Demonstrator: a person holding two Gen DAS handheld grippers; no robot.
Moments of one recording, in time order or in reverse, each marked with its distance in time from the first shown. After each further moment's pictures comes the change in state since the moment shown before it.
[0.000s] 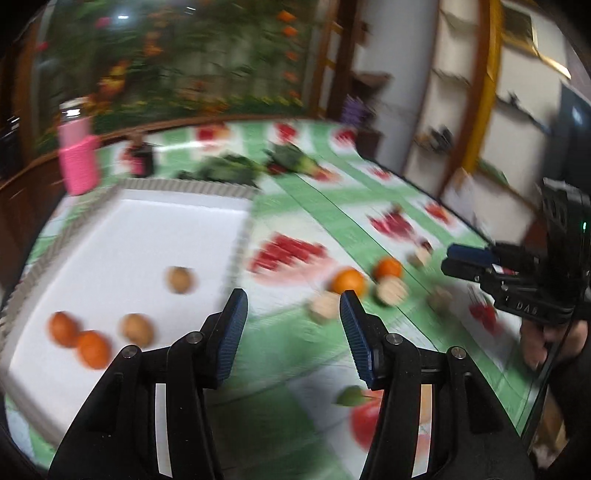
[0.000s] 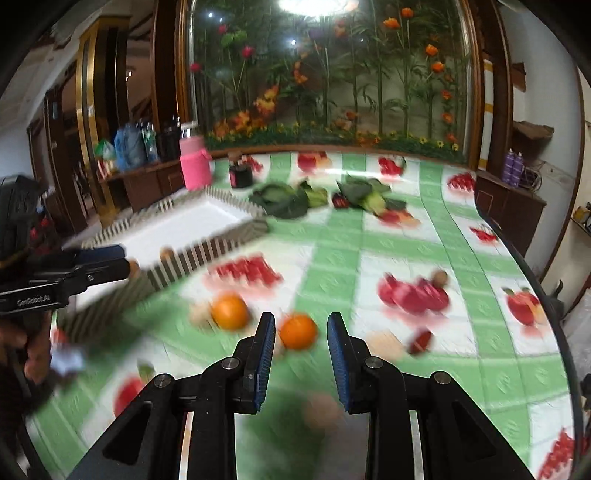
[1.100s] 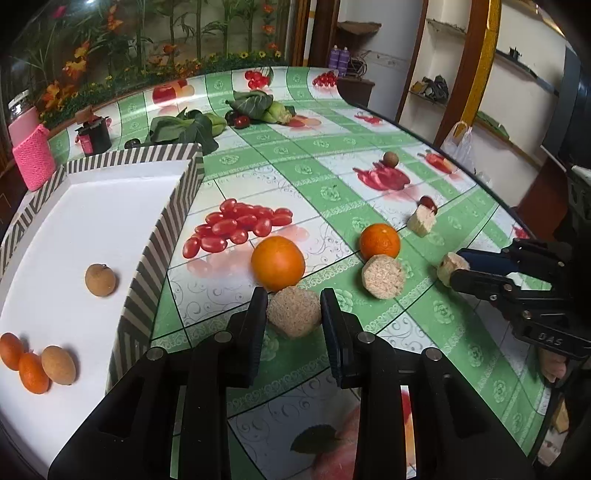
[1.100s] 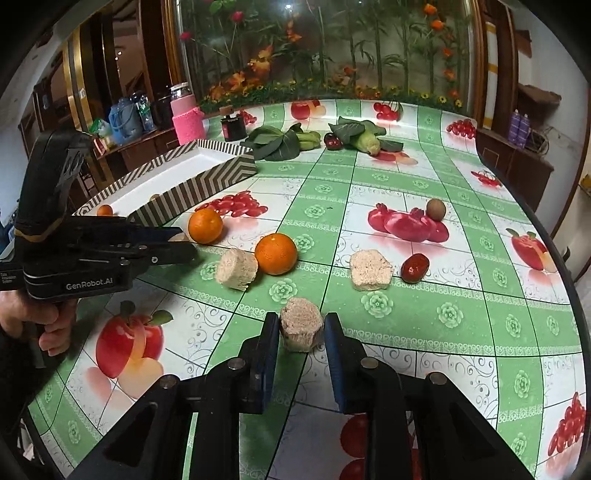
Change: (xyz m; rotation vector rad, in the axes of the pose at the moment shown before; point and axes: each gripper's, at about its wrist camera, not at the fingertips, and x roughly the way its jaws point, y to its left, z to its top) left arm 0.059 -0.024 0.008 0.037 0.150 0.000; right arm 0.012 -0.019 -0.030 0.040 0.148 0.027
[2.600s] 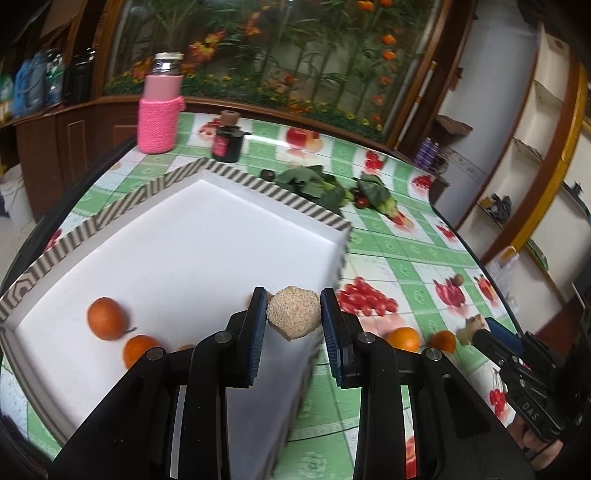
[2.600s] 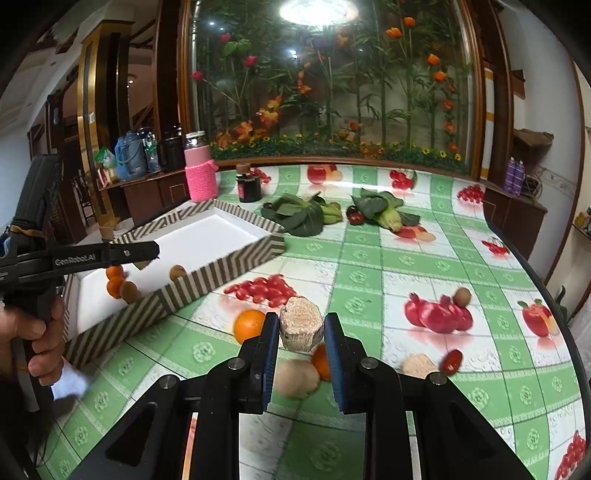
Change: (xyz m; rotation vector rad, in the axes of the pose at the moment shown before) left arm -0.068 0.105 -0.007 -0.410 -0.211 0.141; right arm 0.002 0.055 0.049 -0.036 -0.218 -0.028
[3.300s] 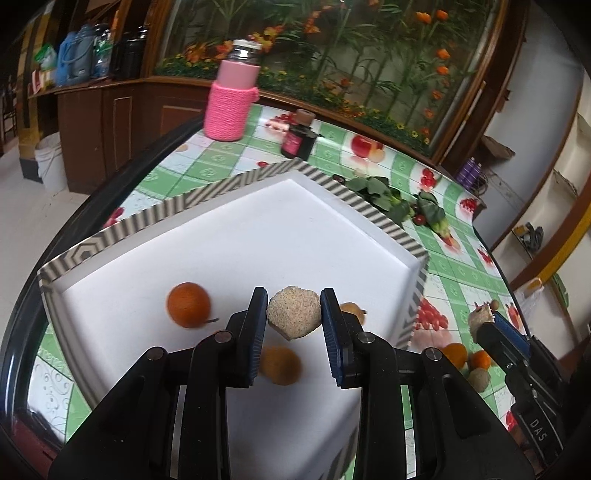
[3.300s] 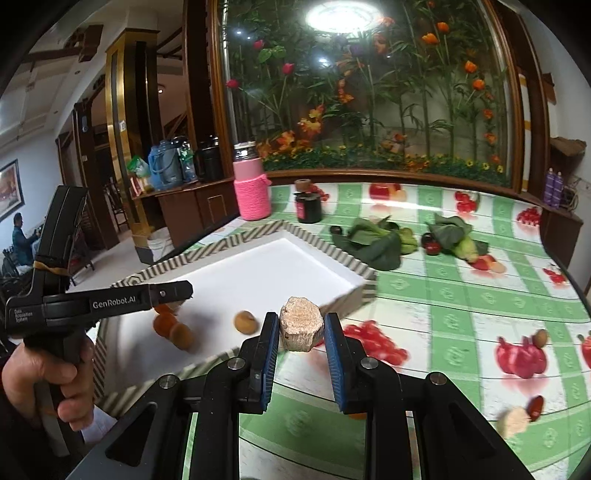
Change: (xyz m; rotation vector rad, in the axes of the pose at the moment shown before) left arm -0.010 0.057 0.005 -0.131 0.014 0.124; right arm 0.042 0.068 0.035 -0.011 -0.040 0.145
